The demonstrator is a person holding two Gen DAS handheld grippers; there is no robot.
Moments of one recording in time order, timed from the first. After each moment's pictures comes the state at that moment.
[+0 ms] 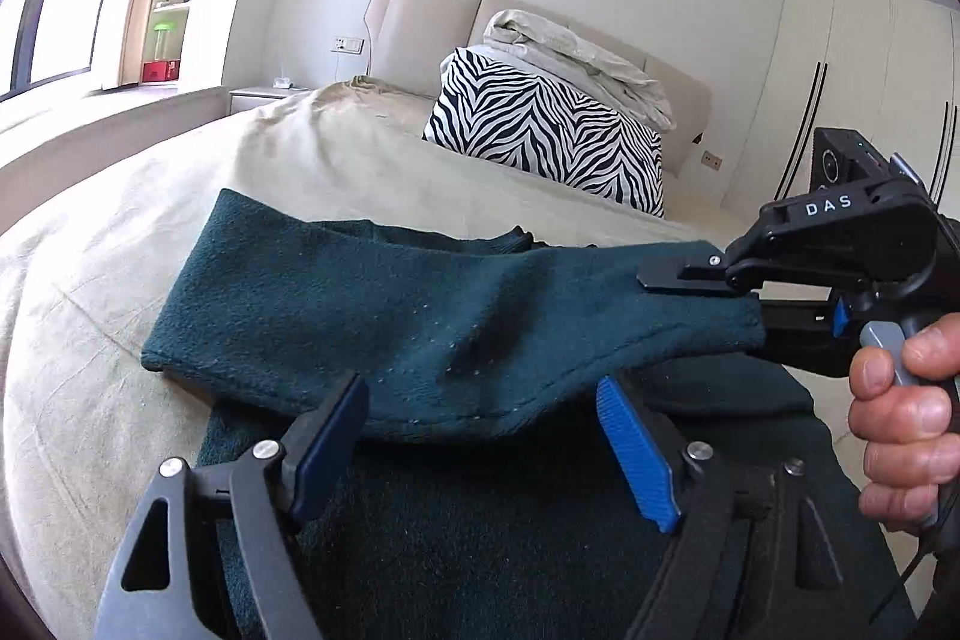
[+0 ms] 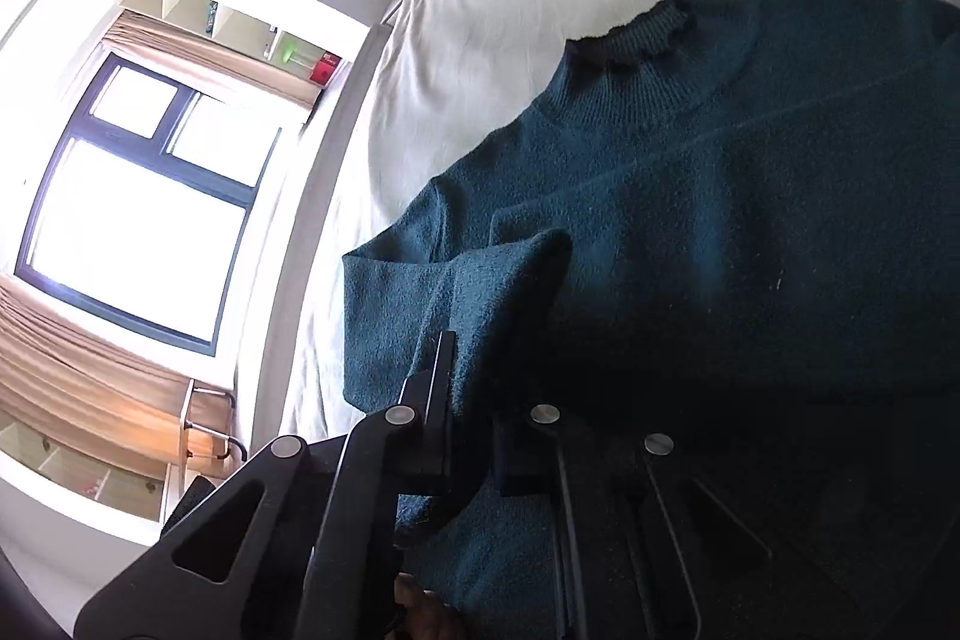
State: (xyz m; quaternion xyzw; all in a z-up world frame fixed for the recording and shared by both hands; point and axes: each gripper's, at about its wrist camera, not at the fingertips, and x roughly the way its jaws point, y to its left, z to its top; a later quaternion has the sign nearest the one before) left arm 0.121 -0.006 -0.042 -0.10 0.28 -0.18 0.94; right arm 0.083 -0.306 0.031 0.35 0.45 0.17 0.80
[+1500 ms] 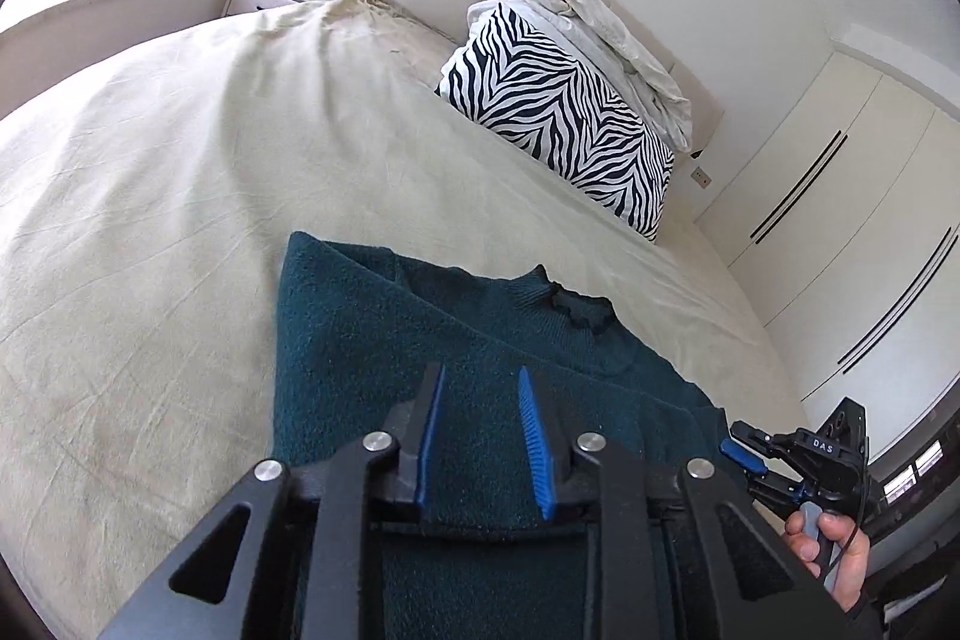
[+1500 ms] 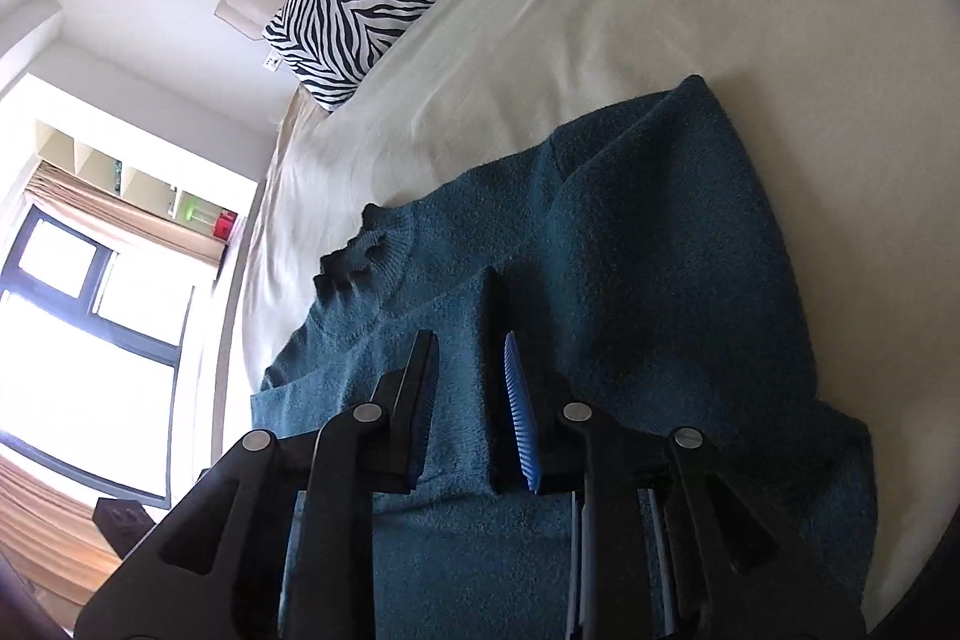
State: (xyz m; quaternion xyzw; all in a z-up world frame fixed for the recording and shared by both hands) left arm 0.250 0.048 -0.022 -0.22 0.37 -0.22 0.87; right arm 0.040 -0.472 -0.022 0.46 0.37 0.03 0.81
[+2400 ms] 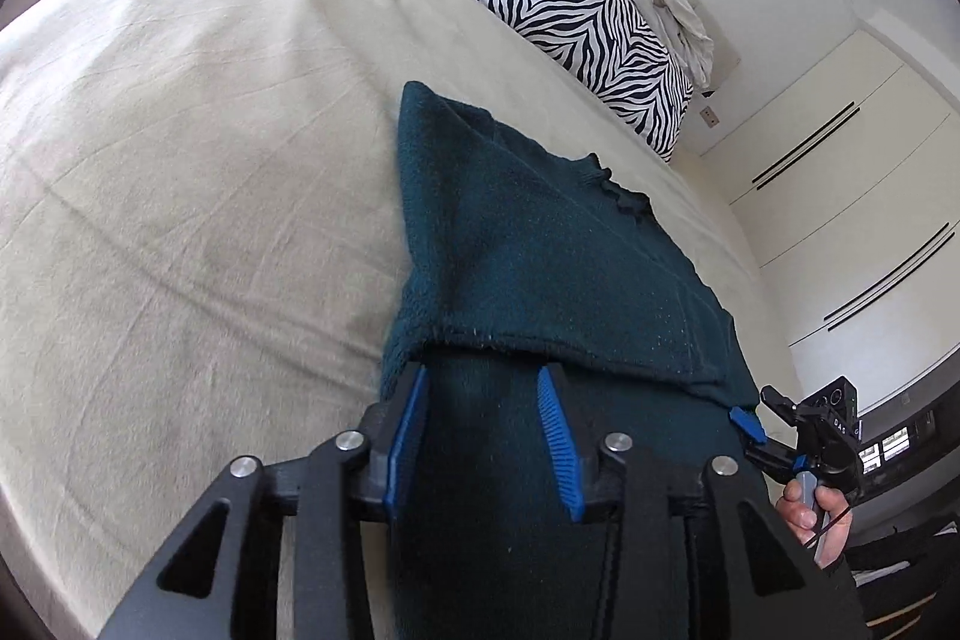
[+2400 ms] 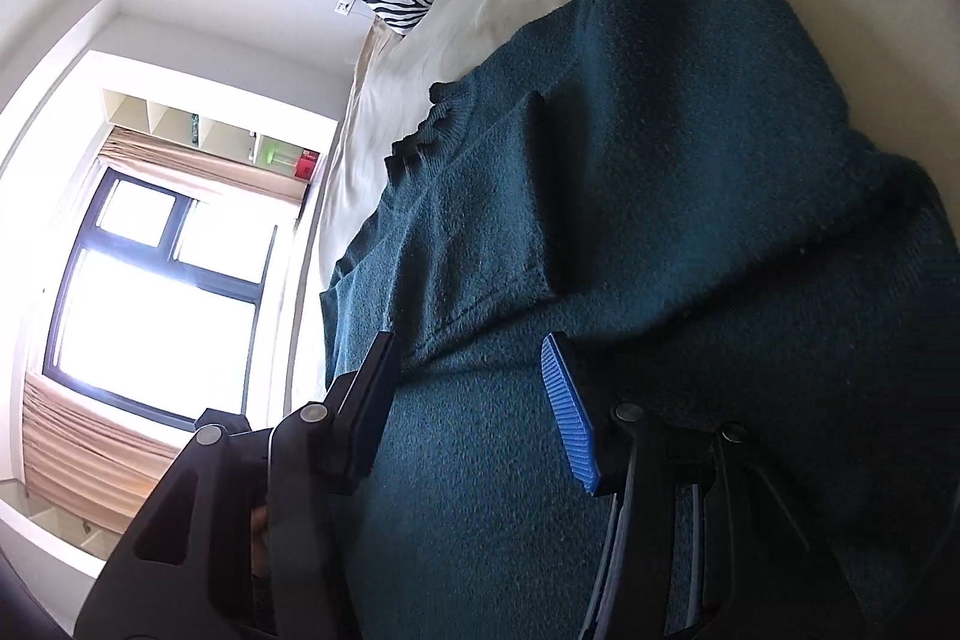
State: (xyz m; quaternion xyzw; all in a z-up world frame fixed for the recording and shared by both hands) left arm 0.186 0.106 -0.058 -0.21 0.46 -0.23 0.83; right arm -0.021 -0.448 -0.051 0.46 0.40 0.10 0.78
